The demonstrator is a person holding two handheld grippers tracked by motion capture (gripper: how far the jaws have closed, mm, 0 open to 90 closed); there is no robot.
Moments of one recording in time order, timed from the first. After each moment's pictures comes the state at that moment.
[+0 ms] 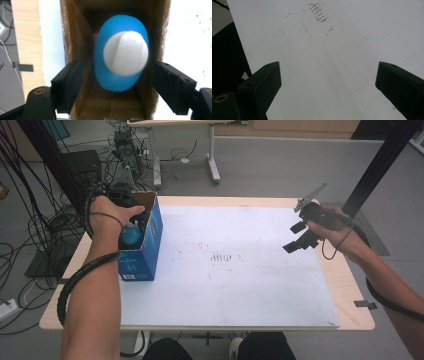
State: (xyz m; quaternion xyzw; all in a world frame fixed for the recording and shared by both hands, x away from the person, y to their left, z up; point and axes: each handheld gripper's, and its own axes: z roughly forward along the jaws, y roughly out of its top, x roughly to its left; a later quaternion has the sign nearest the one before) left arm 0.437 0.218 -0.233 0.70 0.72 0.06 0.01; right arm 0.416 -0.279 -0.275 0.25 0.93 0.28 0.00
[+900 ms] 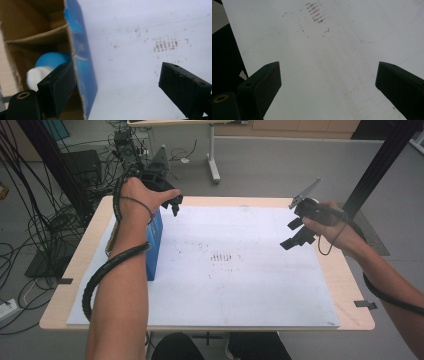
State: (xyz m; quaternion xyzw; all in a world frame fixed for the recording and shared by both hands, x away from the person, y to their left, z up) left arm 0.450 0.122 -0.191 0.76 0.64 0.07 0.08; right arm 0.426 -0.267 -0.268 0.24 0.94 0.26 0.01
